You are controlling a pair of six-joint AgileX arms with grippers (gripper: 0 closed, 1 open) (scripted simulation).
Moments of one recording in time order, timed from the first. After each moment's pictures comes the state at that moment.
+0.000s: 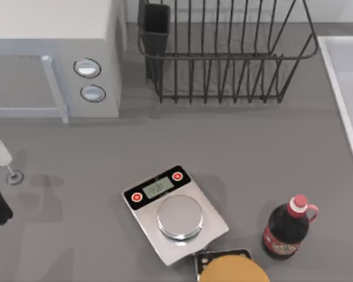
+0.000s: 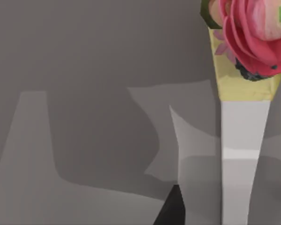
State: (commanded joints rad) left arm 0.00 0.00 0.00 0.00 0.00 0.00; right arm -0.62 1.62 0.76 -0.68 -0.02 -0.58
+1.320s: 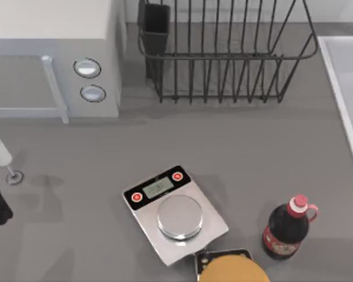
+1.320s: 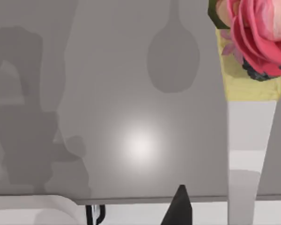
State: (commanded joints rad) left arm 0.00 0.00 0.00 0.00 0.00 0.00; right arm -0.62 1.45 1.41 -1.49 -0.01 -0.59
